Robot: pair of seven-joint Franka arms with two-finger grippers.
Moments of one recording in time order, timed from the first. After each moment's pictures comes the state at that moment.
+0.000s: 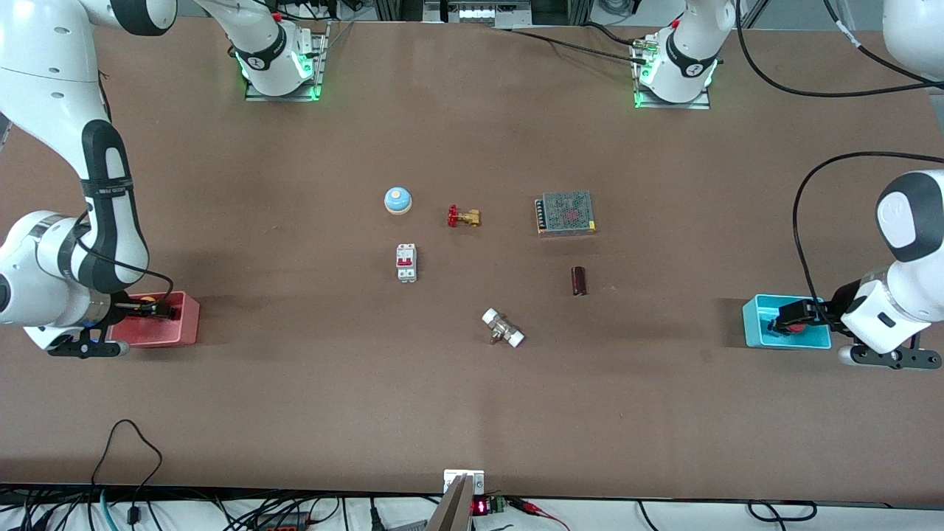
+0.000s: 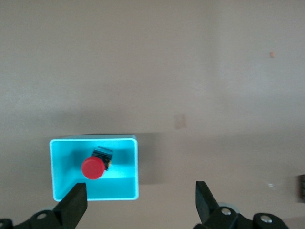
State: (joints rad) left arm 0.21 0.49 -0.15 -1.46 0.04 1.96 0.09; right arm 0.00 0.74 -0.25 -1.48 0.09 2.10 -0.24
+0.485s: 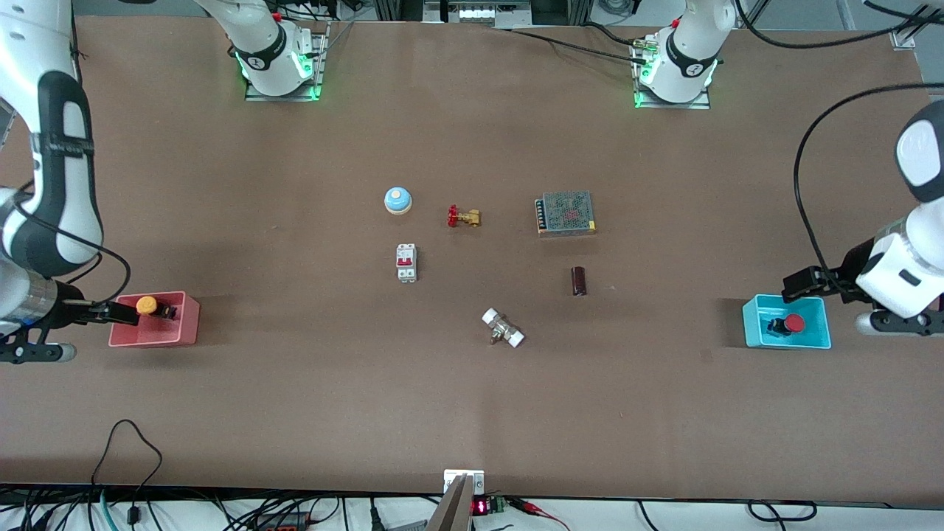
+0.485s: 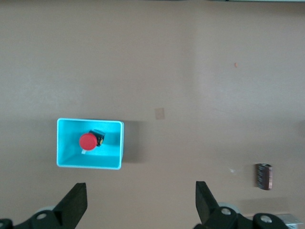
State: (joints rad) left arm 0.15 0.31 -0.16 -1.46 0.04 1.83 -0.04; right arm 0.01 0.57 -0.22 -1.43 0.14 1.98 -0.24
